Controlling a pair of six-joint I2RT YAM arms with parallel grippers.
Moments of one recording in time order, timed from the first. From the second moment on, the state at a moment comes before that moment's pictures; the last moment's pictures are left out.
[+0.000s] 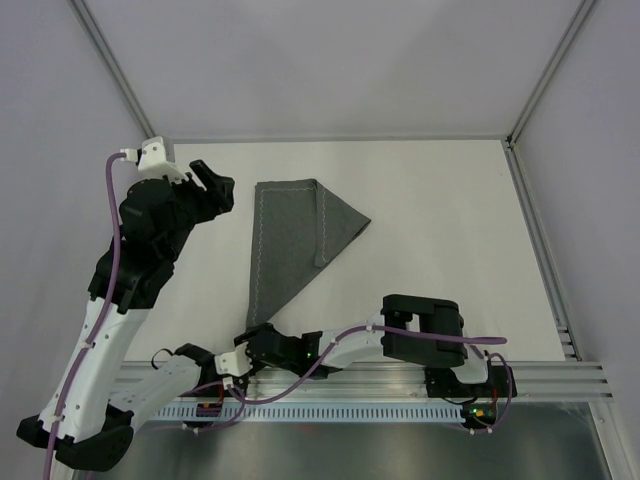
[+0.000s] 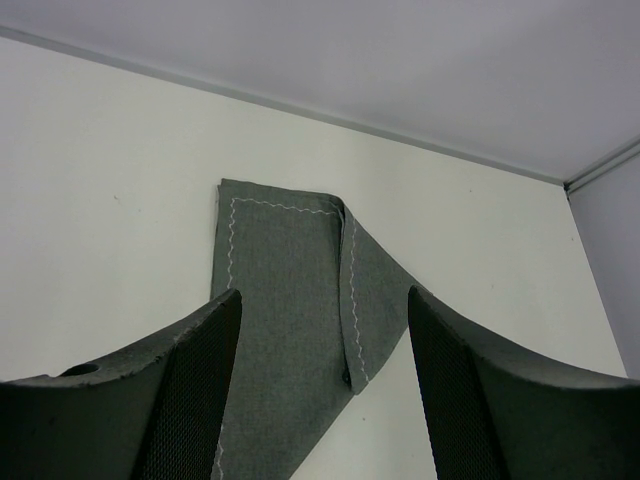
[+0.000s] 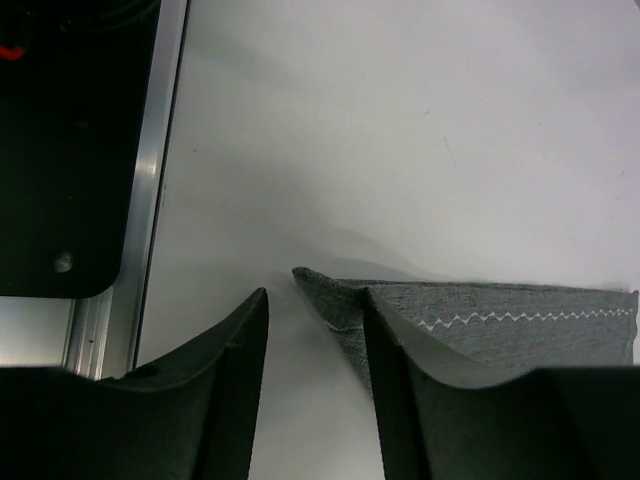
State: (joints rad) left arm -0.40 0.89 1.30 -0.62 -0.29 -0.45; right arm 1.49 2.06 1.12 0.39 0.25 -0.66
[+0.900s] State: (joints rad) left arm -0.39 0.91 1.29 -0.61 -0.29 -0.44; right arm 1.42 2.07 1.22 0.34 0.29 -0.63
